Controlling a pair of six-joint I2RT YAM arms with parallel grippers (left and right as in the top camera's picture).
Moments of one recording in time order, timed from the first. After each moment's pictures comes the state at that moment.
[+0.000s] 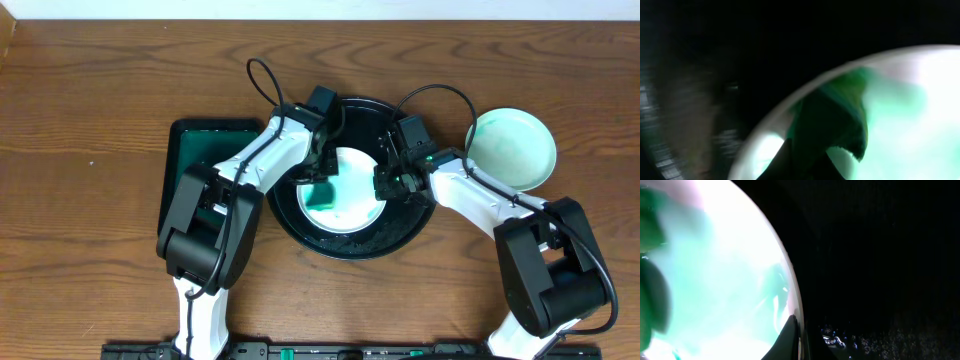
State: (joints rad) left arm -0.45 2.08 1.46 -0.89 0.03 -0.56; right arm 0.43 1.84 1.04 -0.43 -0.16 0.33
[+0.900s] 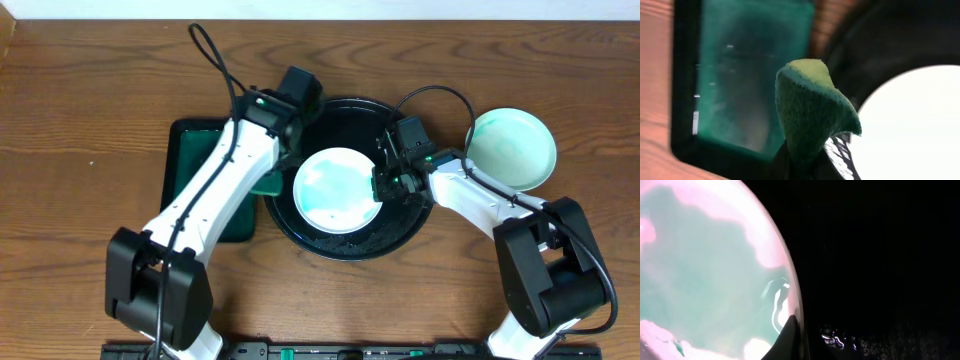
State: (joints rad) left arm -0.42 1.77 1.50 -1.16 -0.35 -0.57; right arm 0.43 1.84 1.04 -0.43 -0.19 0.33
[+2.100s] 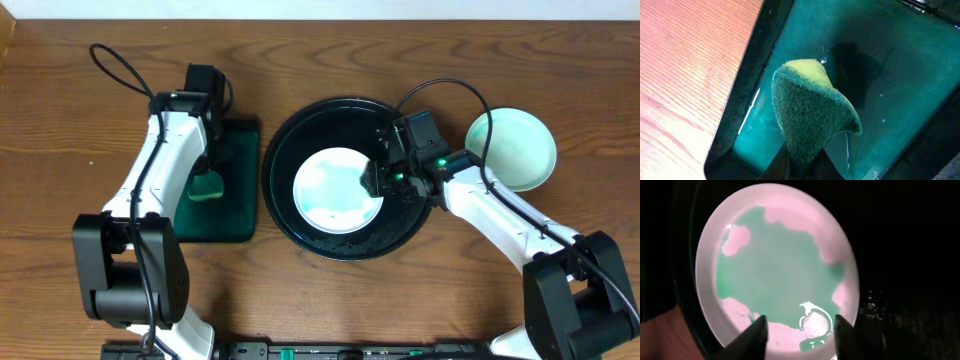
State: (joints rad) left arm -0.05 1.80 1.37 -1.03 -0.29 -0.48; right arm 0.43 1.69 1.03 -0.45 -0.30 0.38
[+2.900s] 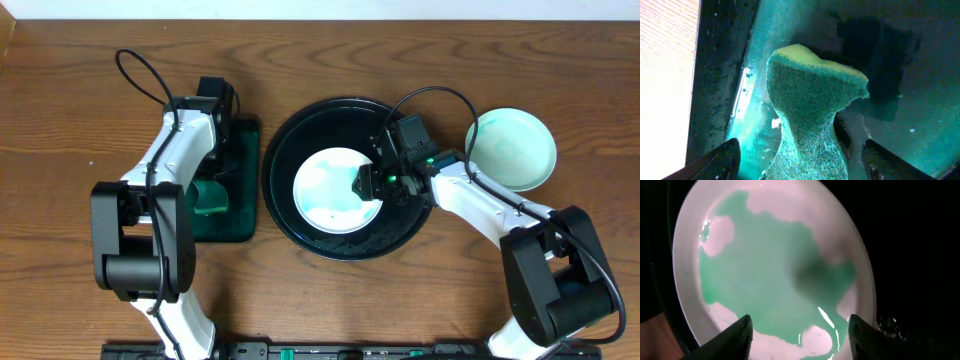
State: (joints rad) left arm -0.05 1.93 1.34 -0.98 -0.29 -0.43; right arm 0.44 1.80 1.03 -0.39 -0.35 0.41
